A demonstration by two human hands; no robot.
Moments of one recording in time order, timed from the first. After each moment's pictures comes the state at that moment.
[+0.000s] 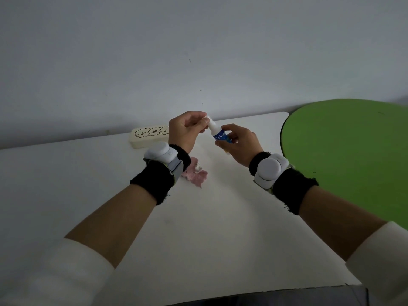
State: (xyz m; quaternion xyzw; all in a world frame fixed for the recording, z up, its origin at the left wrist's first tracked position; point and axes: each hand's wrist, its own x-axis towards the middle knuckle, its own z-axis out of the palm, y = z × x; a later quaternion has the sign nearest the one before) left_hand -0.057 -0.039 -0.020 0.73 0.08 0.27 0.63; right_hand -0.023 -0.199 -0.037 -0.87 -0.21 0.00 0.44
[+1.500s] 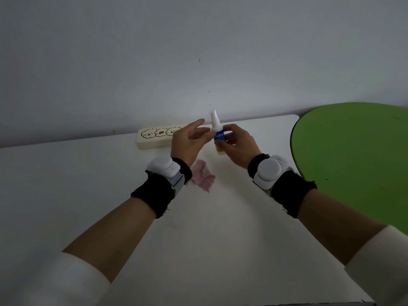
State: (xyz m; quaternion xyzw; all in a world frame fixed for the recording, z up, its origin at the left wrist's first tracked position) left_hand -0.068 -0.024 -0.041 0.75 0.09 0.23 0.62; right_hand -0.021 -0.172 -0.038 -0.84 -0.20 0.05 0.50
